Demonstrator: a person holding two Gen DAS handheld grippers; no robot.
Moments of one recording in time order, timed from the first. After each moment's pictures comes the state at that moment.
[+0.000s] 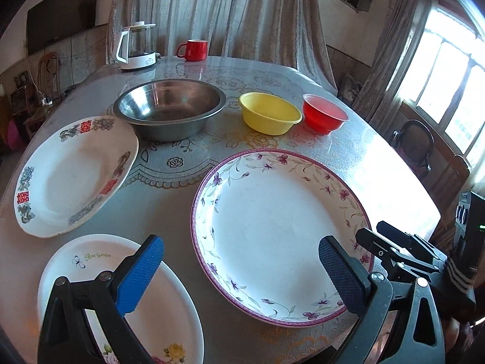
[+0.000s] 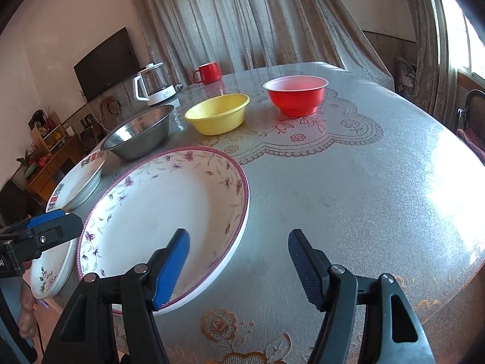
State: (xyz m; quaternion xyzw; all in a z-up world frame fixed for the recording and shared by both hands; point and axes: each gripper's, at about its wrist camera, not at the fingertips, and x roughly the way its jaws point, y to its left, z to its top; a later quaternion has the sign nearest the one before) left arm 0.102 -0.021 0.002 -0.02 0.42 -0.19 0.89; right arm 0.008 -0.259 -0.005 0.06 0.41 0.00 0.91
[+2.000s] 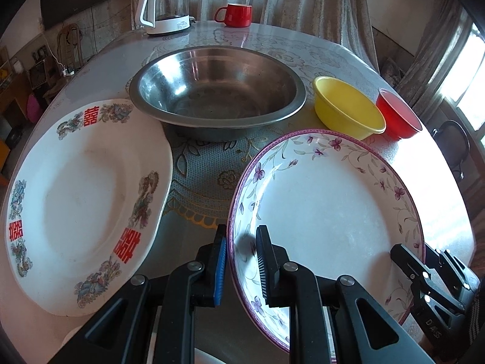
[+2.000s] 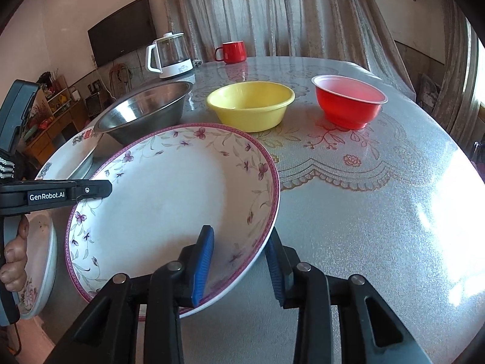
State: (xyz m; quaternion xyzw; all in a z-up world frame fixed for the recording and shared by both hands) left arm 0.200 -0.005 -0.032 -0.01 0.50 -0.11 0.86; right arm 0.079 -0.222 -0.025 -0.01 0.45 0.02 0.89
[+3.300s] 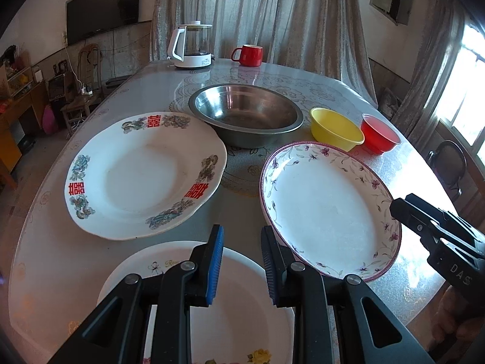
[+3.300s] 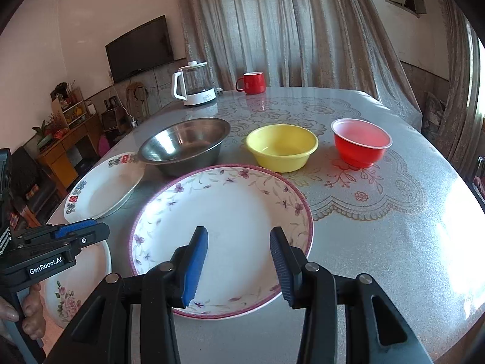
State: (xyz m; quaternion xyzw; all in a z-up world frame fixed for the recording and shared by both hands) left arm 0.109 0.042 0.003 -0.03 0.41 -0.09 0.91; right arm 0.060 -0.179 0.026 -0.01 0.39 0.06 0.92
